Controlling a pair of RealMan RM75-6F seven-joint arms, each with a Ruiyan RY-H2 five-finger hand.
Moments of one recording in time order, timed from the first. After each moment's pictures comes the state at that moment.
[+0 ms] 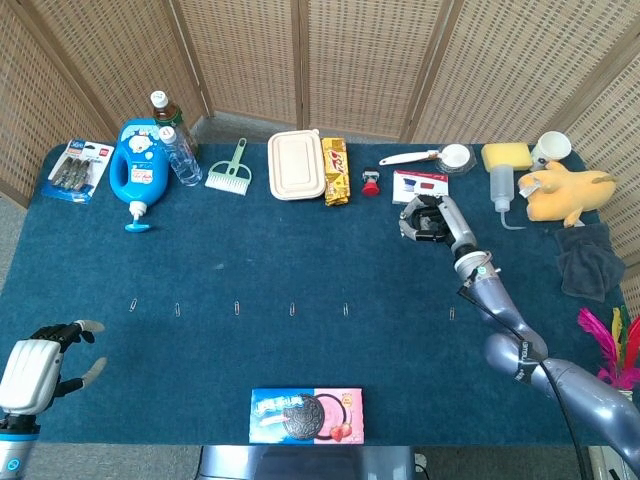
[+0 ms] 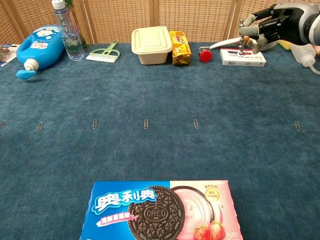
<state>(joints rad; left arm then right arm) -0.04 -1.23 0.02 -1.62 1.62 1.57 -0.01 0.73 -1.50 0.52 -1.16 -1.10 0.59 0.68</state>
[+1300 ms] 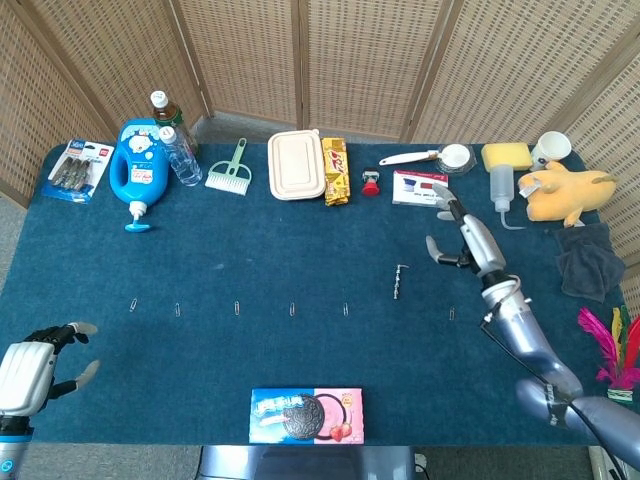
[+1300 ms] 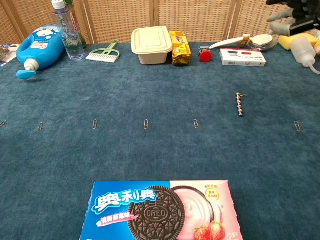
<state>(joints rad) -0.03 -1.21 0.02 -1.61 1.59 1.54 -0.04 0.58 -1.37 0.34 -1.33 -1.37 0.93 0.65</state>
